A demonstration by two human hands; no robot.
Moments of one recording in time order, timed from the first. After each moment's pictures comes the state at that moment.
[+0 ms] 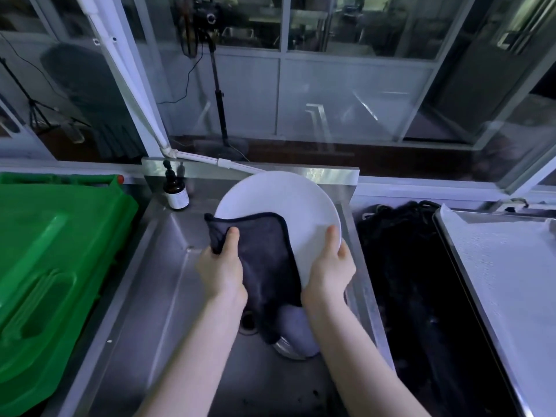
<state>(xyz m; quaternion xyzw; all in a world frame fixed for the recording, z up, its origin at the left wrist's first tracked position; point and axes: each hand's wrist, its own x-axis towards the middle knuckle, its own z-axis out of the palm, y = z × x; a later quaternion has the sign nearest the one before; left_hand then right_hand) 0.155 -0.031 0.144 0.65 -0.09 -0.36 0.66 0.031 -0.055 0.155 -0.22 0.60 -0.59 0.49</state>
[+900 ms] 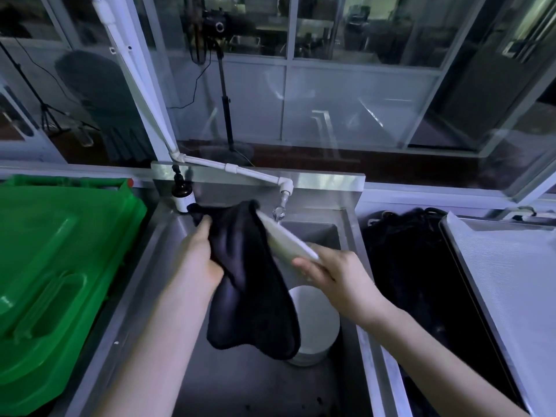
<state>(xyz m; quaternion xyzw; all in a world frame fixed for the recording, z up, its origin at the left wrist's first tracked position) 0.206 -0.048 0.174 0.55 -0.03 -0.51 0.66 -0.017 -0.041 0.191 -0.84 0.37 -0.29 0.28</state>
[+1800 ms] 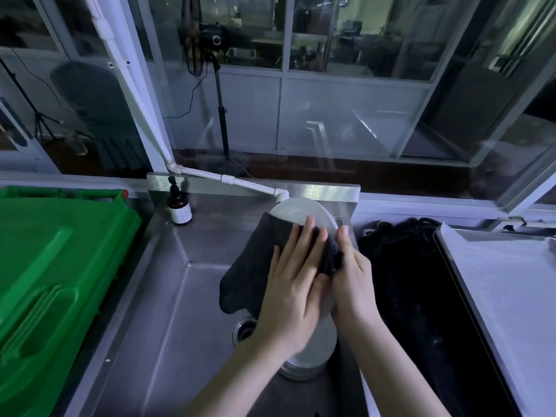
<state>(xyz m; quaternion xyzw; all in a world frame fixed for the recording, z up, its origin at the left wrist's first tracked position) 0.099 -0.017 0.150 0.52 -0.71 -0.09 0.47 0.006 -0.047 0.190 -0.42 0.48 -0.54 0.54</state>
